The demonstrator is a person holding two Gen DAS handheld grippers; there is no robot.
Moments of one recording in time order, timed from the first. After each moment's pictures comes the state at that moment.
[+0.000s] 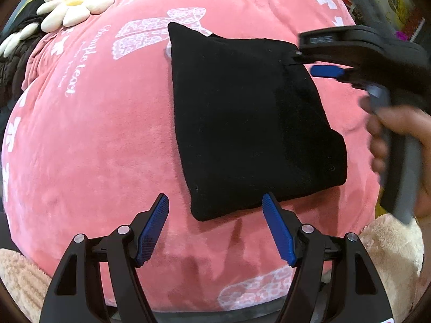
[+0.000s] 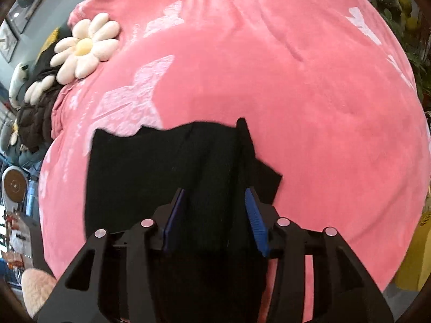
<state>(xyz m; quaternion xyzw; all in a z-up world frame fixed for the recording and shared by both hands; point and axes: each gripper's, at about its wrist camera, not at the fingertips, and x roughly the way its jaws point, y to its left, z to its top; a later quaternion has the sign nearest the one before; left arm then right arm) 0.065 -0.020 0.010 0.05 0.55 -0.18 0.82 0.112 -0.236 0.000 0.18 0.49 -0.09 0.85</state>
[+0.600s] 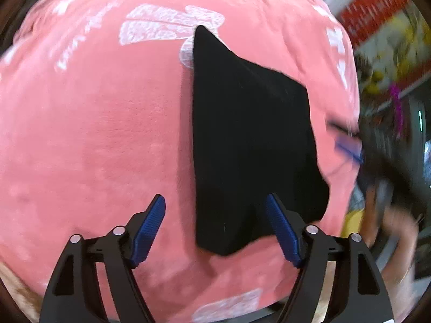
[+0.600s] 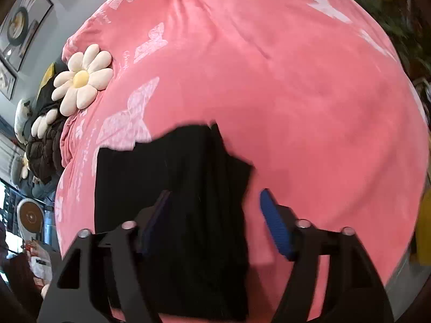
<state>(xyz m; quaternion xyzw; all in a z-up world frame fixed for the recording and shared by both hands) 0.118 0.024 0.004 -0.12 0.56 -0.21 0.79 0.028 -0.261 0.016 0.26 0.45 -0.11 0.85</state>
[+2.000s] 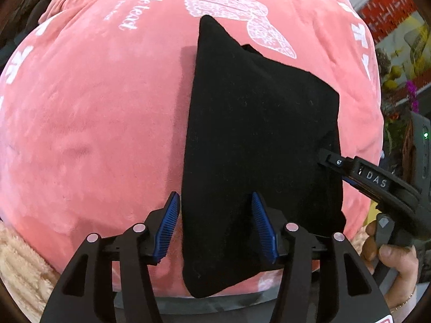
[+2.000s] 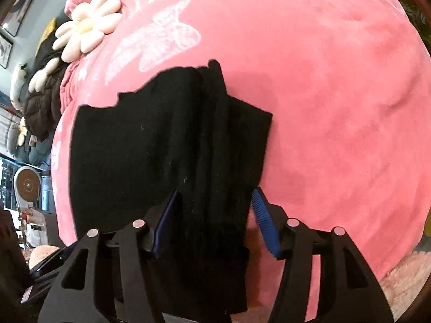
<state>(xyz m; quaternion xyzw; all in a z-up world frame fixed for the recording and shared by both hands) 0.084 0.080 -0.016 -0.07 0.59 -0.17 0.79 0.001 -0.148 -0.022 0.24 0.52 -0.09 0.81</state>
